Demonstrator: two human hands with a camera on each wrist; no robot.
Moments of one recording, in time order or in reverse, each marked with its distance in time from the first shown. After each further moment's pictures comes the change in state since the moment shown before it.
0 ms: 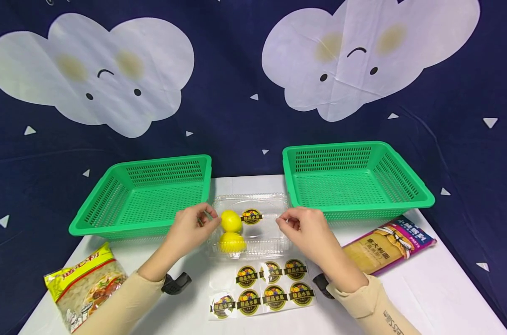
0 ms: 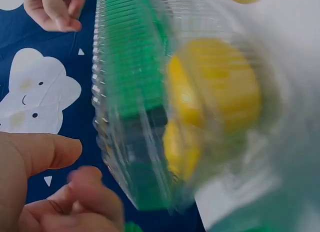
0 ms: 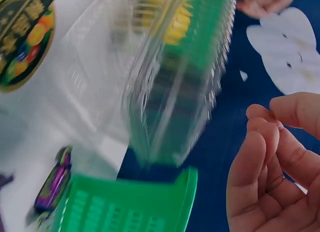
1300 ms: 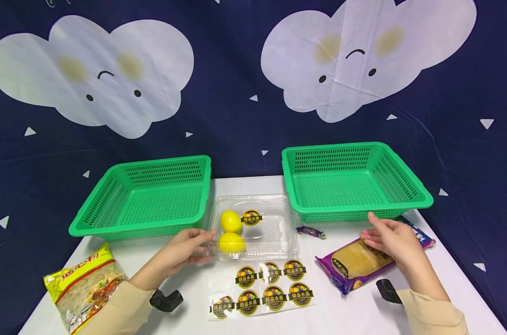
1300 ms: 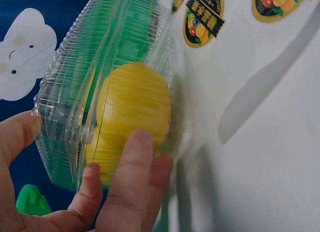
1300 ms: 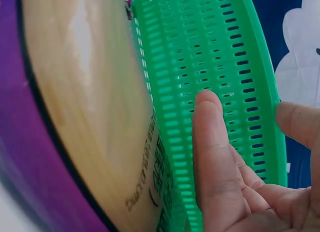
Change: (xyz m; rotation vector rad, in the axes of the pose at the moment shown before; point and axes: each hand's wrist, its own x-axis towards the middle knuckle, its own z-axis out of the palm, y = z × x) left_hand -0.019 -0.052 0.013 -0.691 -0.336 -0.491; right_hand -0.054 0.155 -0.094 0.608 -0.148 0.740
